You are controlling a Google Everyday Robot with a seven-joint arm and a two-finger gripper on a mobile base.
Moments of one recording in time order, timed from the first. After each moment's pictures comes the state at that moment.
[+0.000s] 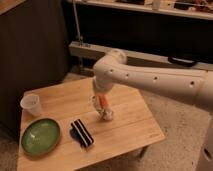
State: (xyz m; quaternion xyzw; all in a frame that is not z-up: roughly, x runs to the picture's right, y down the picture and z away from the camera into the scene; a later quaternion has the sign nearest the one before) arm -0.093 0.016 0.720 -0.02 -0.21 -0.81 0.55
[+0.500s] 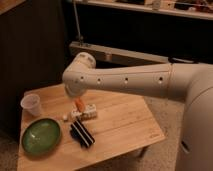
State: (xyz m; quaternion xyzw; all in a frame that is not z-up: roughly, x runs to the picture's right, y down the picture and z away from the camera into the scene) arm -0.179 0.040 0.692 0.08 -0.25 -0.83 0.48
